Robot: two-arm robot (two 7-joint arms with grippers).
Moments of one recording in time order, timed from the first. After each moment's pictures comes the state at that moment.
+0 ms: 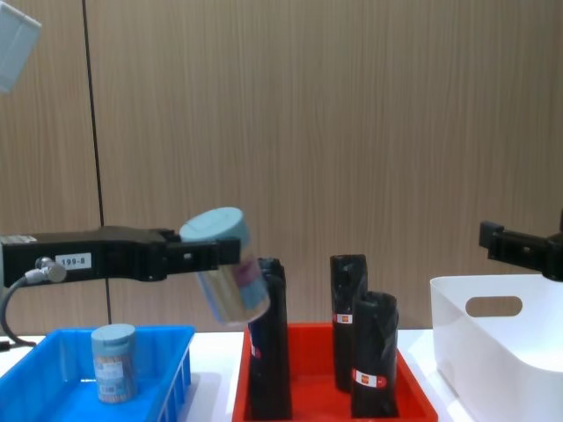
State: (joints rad) left arm -0.31 0.52 0.28 -1.48 -0.53 0.17 -0.70; right arm -0.01 0.34 -0.23 -1.77 0.29 0.03 0.07
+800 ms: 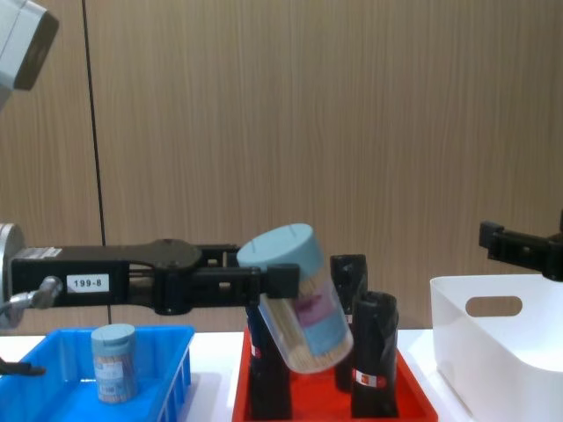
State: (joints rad) left arm -0.38 0.50 0.33 -1.40 -0.53 0.12 -1.11; right arm -0.01 0.34 -0.23 -1.77 0.29 0.03 0.07
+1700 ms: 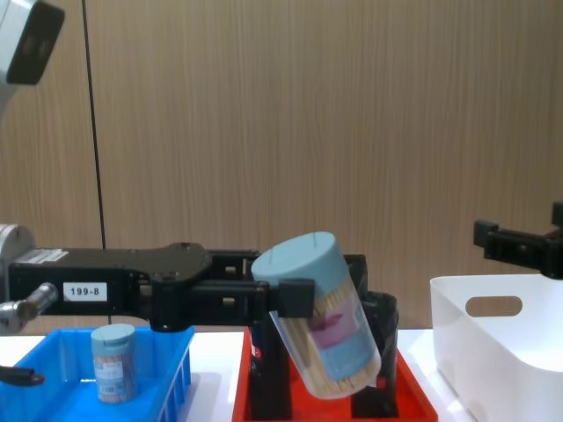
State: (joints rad) left arm -0.41 0.49 0.35 -1.38 -0.52 0.09 -1.26; right arm -0.01 0.35 -0.22 -1.77 0.26 0.04 0.13
